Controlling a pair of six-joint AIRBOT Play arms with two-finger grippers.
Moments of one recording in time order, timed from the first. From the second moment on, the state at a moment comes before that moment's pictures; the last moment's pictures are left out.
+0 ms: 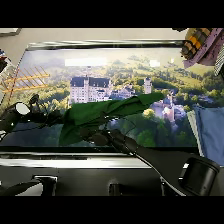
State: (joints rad) left arm 0.08 -1.28 0.88 1.21 -0.98 -1.75; right arm 0.98 -1.61 1.08 2.26 -0.30 -0.90
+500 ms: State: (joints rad) left arm 0.13 -1.21 0.94 1.21 -1.01 -1.69; right arm 0.83 -1.37 1.09 2.04 -0.39 -0.92
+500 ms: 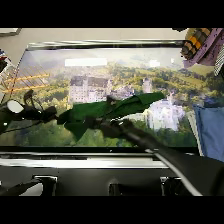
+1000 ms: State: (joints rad) left arm 0.26 -0.90 1.35 1.20 -0.95 -1.64; right arm 0.48 -0.78 1.36 1.71 -0.69 -1.18
